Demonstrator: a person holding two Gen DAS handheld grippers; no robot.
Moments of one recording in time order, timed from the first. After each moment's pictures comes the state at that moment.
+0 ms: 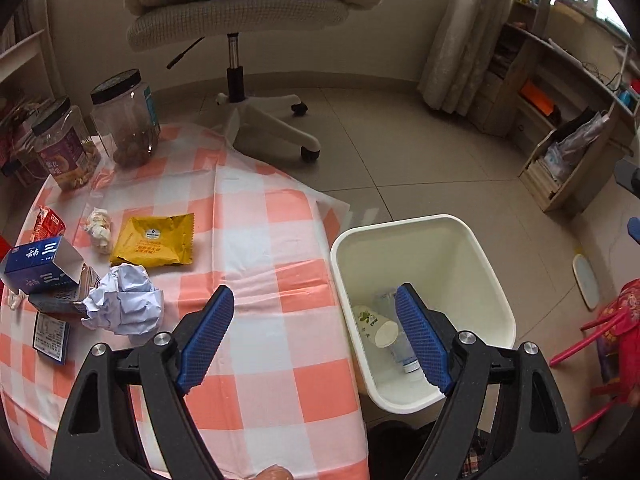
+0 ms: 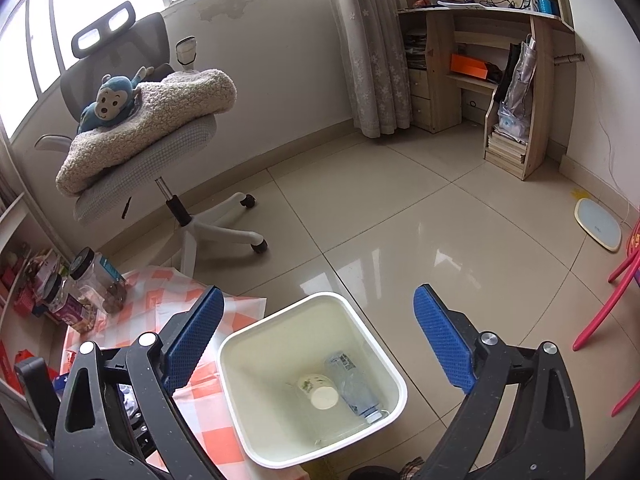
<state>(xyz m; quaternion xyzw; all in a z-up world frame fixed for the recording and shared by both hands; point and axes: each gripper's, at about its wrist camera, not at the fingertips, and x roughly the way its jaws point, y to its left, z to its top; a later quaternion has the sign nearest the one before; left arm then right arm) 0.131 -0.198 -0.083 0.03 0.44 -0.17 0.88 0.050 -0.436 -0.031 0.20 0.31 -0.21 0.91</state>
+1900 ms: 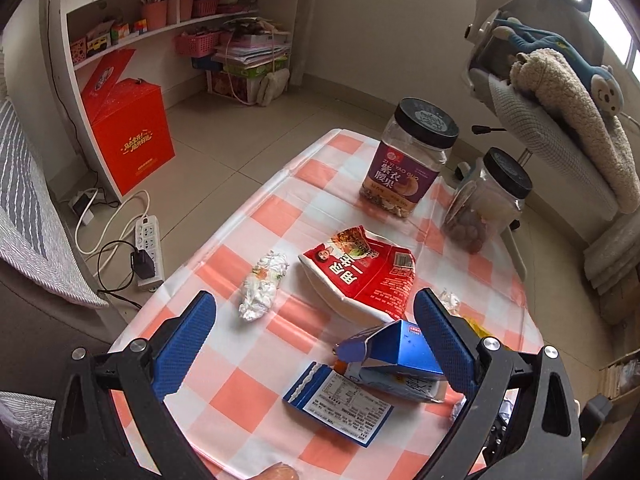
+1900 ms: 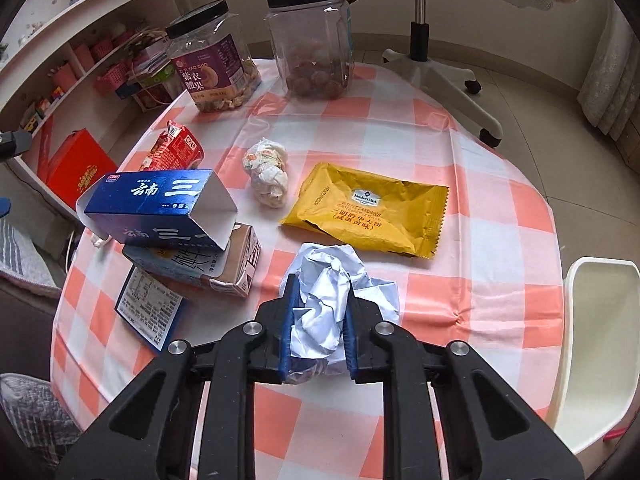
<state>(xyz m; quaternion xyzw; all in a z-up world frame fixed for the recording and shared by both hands) 0.205 0.192 -0.054 -0.16 0.44 0.16 0.87 0.207 -0.080 -0.158 0.03 0.50 0.09 0.86</state>
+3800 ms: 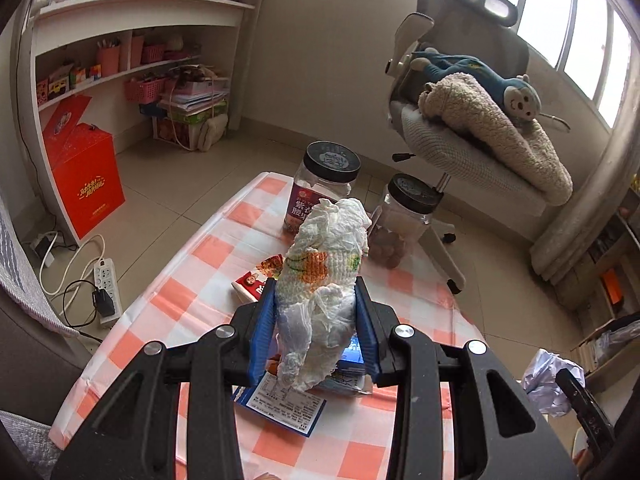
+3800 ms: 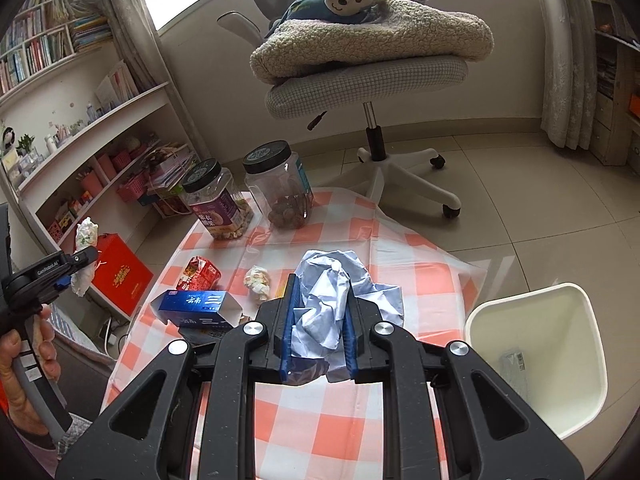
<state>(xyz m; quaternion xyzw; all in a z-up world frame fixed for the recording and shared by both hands) 0.163 0.135 0.003 -0.14 0.34 0.04 0.93 0.143 -0.199 -0.040 0.13 0.35 0.07 0.93</state>
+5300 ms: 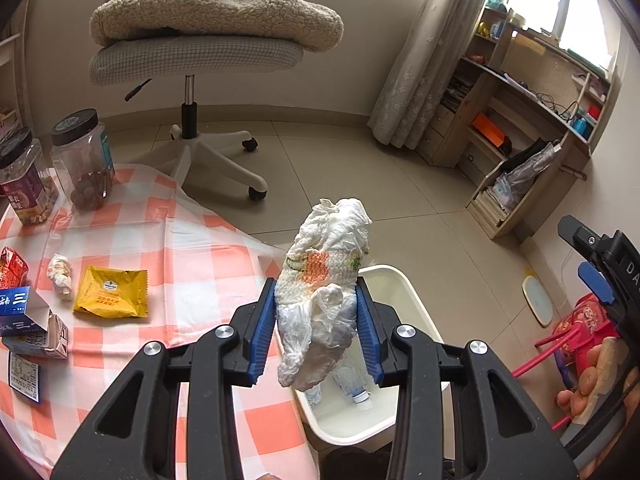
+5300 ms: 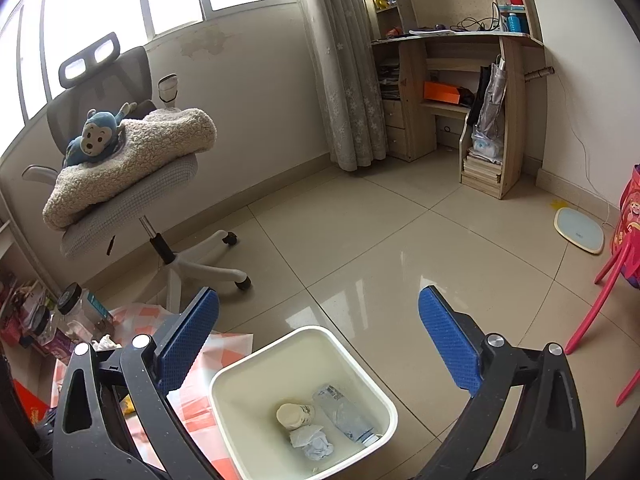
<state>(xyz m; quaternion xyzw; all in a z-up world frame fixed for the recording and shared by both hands) 0.146 -0.222 -0.047 -0.02 0.41 -0.26 0.88 0.038 -0.441 -0.020 0.20 0.25 -0.26 0.91</state>
